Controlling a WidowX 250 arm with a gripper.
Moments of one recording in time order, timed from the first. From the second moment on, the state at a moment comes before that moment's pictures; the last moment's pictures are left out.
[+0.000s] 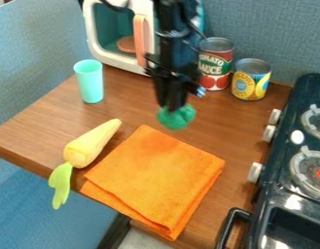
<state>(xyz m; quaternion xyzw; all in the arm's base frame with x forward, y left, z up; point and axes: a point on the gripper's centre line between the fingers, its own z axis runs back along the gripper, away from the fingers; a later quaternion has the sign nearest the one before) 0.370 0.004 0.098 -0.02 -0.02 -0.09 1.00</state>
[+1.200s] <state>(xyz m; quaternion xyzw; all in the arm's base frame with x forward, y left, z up) 0.281 0.158 0.073 0.02 0.06 0.10 0.99</state>
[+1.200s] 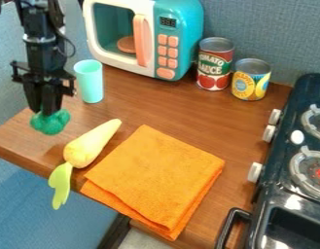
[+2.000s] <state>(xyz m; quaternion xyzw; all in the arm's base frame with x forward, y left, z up) 0.293 0.177 0.056 0.04 0.09 0.13 0.99</state>
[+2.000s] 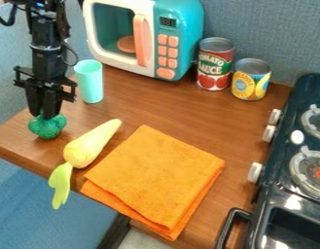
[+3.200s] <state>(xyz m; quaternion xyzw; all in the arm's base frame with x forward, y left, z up) 0.285 0.139 0.118 0.05 -0.01 0.10 0.99</state>
